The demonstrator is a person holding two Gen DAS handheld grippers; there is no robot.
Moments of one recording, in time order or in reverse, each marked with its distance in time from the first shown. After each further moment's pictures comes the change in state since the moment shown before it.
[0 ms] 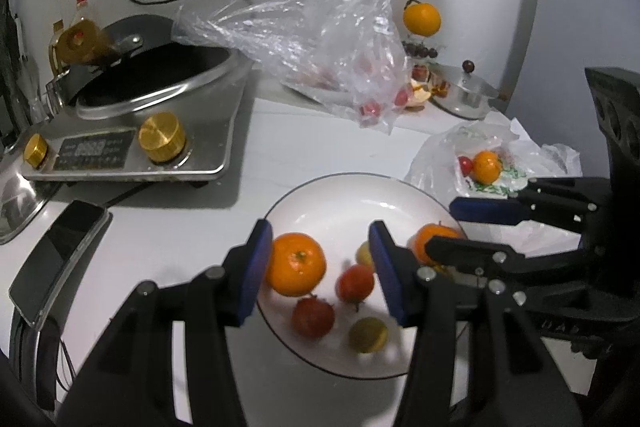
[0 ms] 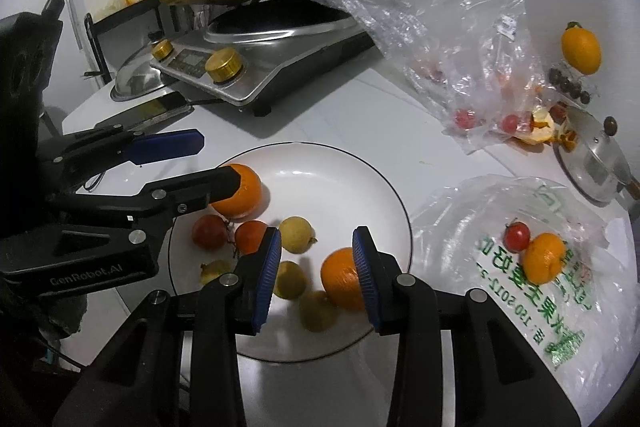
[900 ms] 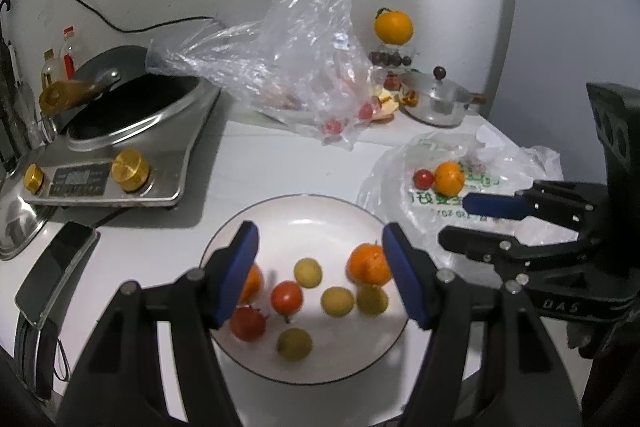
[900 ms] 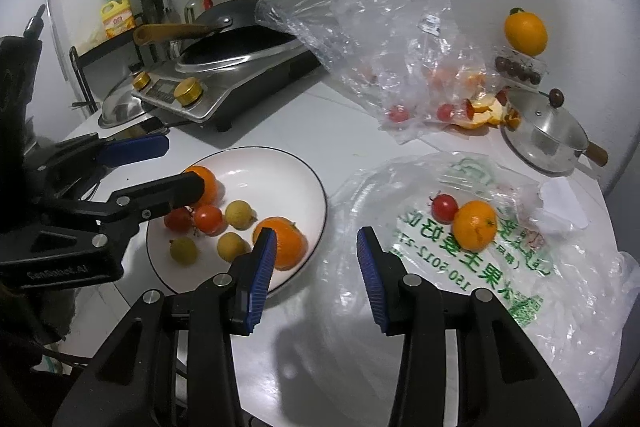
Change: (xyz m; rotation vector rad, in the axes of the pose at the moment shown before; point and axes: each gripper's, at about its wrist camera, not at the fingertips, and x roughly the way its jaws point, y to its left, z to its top) left arm -0.015 -0.057 0.014 0.043 -0.035 0.000; right arm -0.049 -0.048 -0.030 0.090 -0.073 -0.049
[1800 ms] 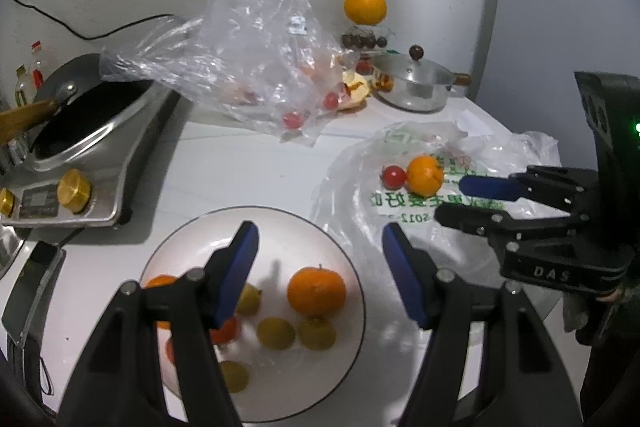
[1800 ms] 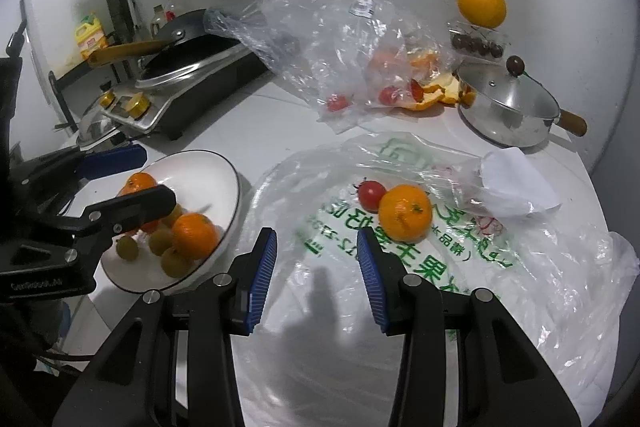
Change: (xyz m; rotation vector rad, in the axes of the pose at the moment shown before) left arm 0.041 -0.050 0.013 0.059 0.057 -0.027; right arm 0.002 -0.071 -0.014 0.088 -0.003 -0.027
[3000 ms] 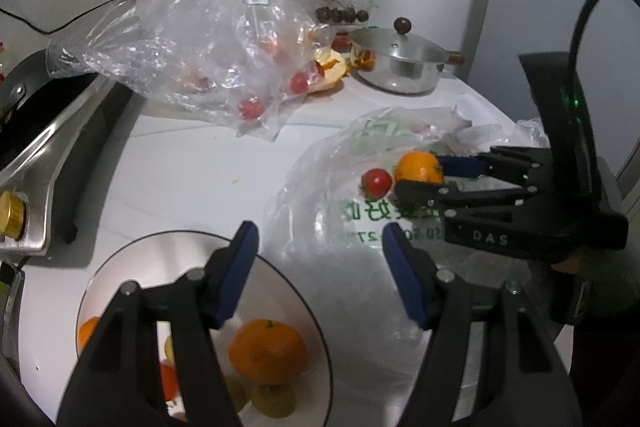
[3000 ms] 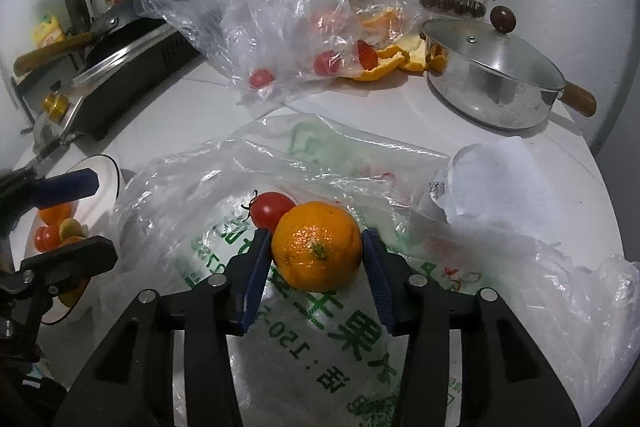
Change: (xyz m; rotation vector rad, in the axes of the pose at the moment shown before) left arm 0.061 -0.022 0.018 0.026 0.074 -0.060; right arm 0.070 -0.067 0.018 0.043 0.083 -0.058
